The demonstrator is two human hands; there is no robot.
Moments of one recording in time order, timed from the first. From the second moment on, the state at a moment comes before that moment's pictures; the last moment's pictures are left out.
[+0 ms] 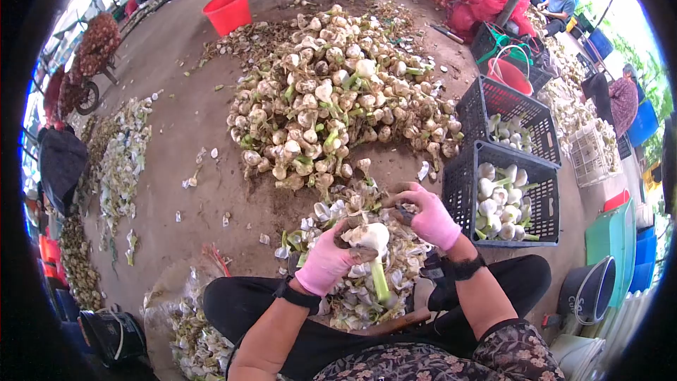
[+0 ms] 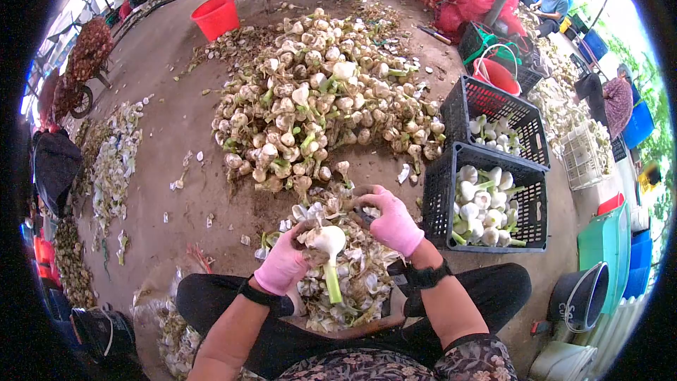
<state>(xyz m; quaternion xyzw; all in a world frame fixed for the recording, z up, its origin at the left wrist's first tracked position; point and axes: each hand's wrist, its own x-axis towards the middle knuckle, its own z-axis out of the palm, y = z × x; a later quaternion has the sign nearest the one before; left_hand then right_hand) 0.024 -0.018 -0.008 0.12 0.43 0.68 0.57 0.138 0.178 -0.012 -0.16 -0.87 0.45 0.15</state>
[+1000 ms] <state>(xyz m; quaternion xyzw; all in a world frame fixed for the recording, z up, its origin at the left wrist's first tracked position) 0.022 -0.017 -0.007 0.30 0.63 0.51 0.50 0.136 0.149 0.037 -0.06 -0.95 0.32 0.02</state>
